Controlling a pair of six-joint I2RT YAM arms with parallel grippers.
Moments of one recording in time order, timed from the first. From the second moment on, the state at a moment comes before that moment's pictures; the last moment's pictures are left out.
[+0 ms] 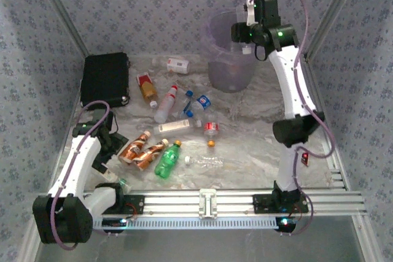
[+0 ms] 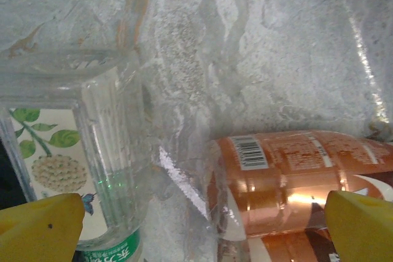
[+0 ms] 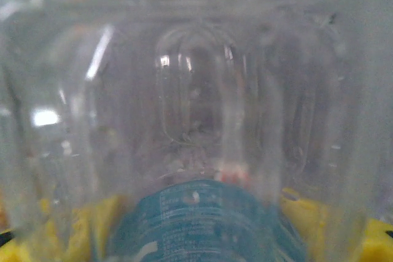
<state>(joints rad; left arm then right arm) -0.01 1.03 0.78 -1.21 -0.10 -1.05 0.26 2.09 2.60 -1.07 0.02 0.09</state>
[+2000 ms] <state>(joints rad) 0.06 1.28 0.59 -1.18 -0.07 -1.19 0.21 2.02 2.56 -0.81 -0.19 0.00</state>
